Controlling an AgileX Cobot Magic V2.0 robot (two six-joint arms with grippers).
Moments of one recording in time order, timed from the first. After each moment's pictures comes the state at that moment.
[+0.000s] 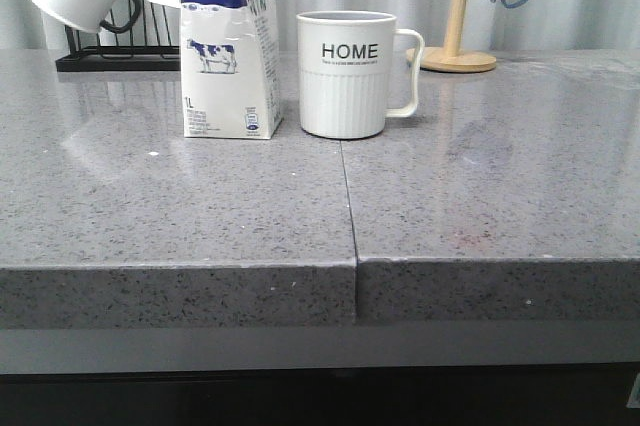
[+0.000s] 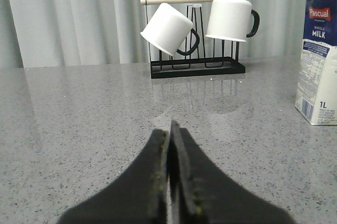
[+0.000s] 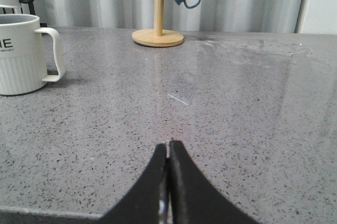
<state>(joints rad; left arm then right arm) -0.06 0.00 -0.01 0.10 0.02 -0.14 0.06 -0.01 0.03 0.02 0.07 -0.01</state>
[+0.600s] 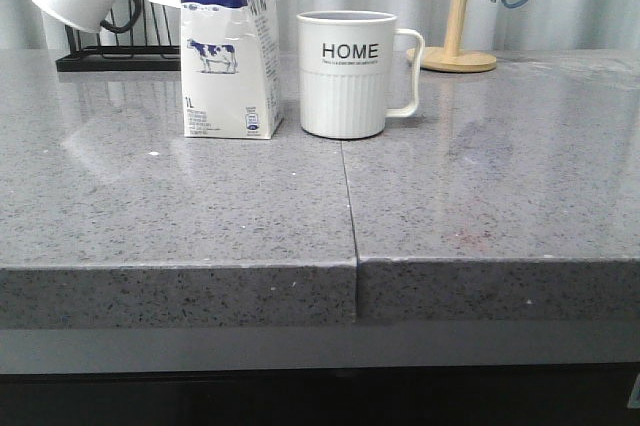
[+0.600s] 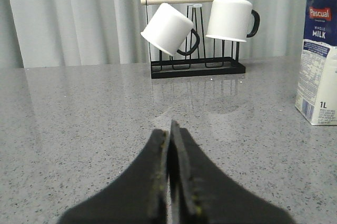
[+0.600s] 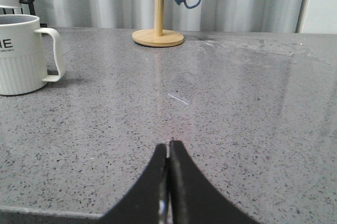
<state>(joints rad) -0.06 0.00 -0.01 0.10 0.02 -0.14 0.06 -0.01 0.03 0.02 0.07 -0.01</state>
